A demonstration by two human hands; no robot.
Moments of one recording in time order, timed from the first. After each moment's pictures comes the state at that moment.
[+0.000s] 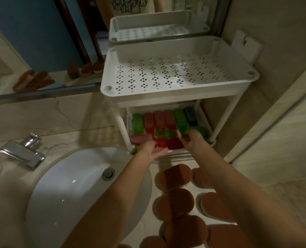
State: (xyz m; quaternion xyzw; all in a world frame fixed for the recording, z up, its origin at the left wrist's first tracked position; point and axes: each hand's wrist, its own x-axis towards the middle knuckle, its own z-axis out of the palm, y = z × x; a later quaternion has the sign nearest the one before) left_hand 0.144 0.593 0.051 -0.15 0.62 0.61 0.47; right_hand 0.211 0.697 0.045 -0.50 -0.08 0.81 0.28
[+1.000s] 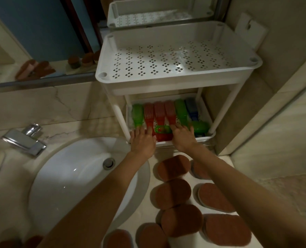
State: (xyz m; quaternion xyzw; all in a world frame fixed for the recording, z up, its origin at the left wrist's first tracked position) left_hand 0.136 0.569 0.017 0.39 0.91 0.00 0.13; right_hand 0.226 0.676 0.026 -0.32 -0.93 0.17 -0.10
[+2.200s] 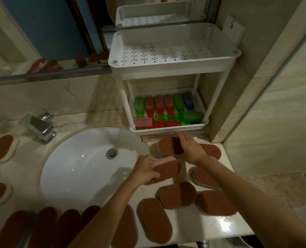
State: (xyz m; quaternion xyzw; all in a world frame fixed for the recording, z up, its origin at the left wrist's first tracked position) left_hand 0.225 0.473 0.015 0.28 0.87 0.22 0.35; right_hand 0.313 0.636 0.019 -0.26 -0.93 0.24 -0.08
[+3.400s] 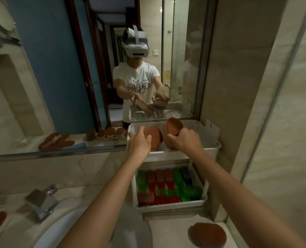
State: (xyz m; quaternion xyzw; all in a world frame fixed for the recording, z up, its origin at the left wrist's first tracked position) left_hand 0.134 0.559 0.255 0.28 0.87 0.41 0.05; right_hand 0.212 0.674 0.252 -0.45 -0.85 0.21 0.18
